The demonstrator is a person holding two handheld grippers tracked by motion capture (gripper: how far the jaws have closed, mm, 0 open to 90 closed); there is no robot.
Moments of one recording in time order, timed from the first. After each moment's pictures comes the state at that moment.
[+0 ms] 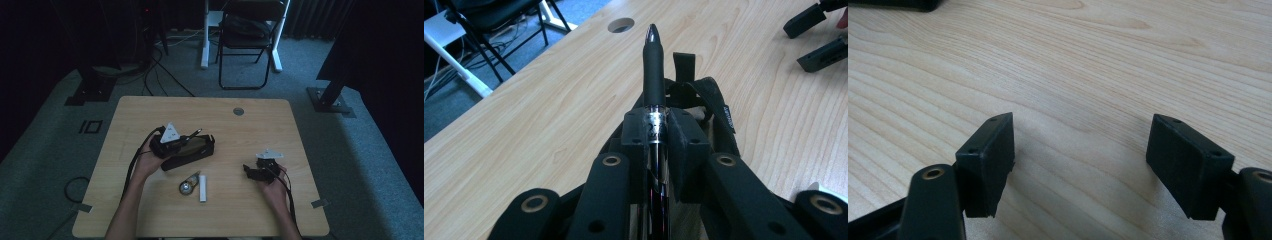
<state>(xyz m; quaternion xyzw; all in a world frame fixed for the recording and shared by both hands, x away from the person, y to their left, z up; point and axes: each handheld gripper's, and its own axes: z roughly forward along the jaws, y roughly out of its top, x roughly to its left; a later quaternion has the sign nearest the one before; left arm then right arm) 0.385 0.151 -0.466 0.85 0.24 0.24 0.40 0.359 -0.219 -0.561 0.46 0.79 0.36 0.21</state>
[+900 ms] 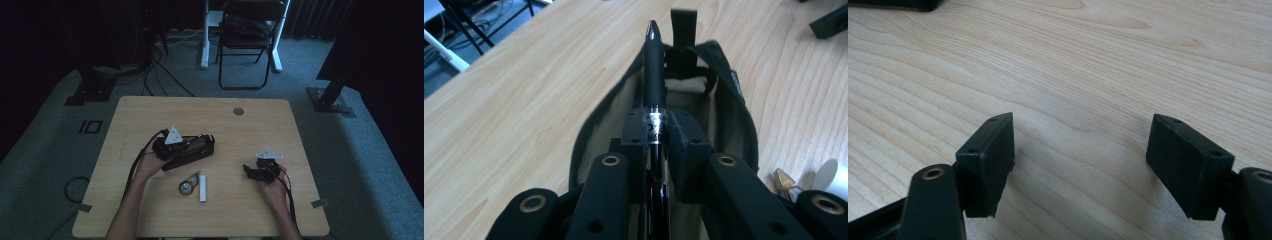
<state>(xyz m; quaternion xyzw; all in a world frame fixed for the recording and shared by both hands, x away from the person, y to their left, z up) 0.392 0.149 -0.487 0.87 0.24 0.22 0.37 0.359 -0.219 -0.561 0.46 0.79 0.36 0.21</state>
